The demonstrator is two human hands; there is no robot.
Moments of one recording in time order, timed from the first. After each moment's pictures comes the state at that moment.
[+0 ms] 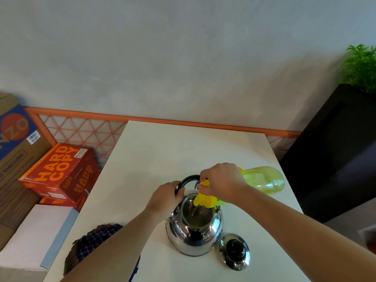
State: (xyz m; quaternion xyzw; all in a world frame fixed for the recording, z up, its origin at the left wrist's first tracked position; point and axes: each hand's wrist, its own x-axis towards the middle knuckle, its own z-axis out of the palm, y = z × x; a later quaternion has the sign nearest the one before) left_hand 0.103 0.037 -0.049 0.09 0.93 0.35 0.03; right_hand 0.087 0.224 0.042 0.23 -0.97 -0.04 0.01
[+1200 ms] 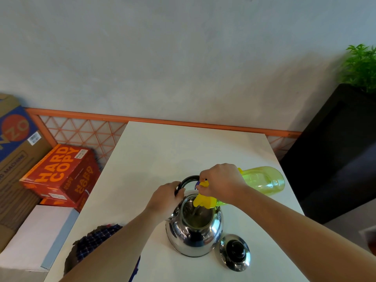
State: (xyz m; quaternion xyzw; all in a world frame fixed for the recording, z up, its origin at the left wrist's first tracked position) left_hand 0.105 0.037 -0.047 0.09 0.93 0.35 0.04; right_hand 0.087 0.223 0.042 0.23 -0.97 -0.04 0.01
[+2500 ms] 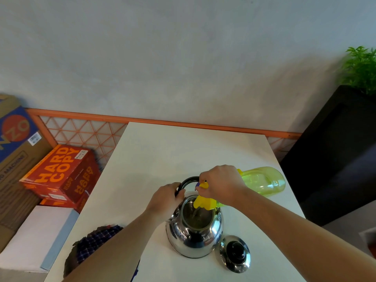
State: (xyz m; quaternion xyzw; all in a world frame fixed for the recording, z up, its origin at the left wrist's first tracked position) left_hand 0.105 0.038 -0.046 0.08 0.93 0.36 0.04; right_hand 0.089 0.221 0.042 0.24 -0.97 -0.05 0.02
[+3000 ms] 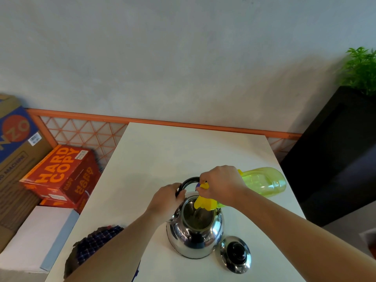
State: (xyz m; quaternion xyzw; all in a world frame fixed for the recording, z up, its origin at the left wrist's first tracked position) left_hand 0.105 0.037 -0.049 0.08 0.93 0.37 0.04; right_hand 0.088 0.220 0.041 0.24 -0.97 -0.04 0.01
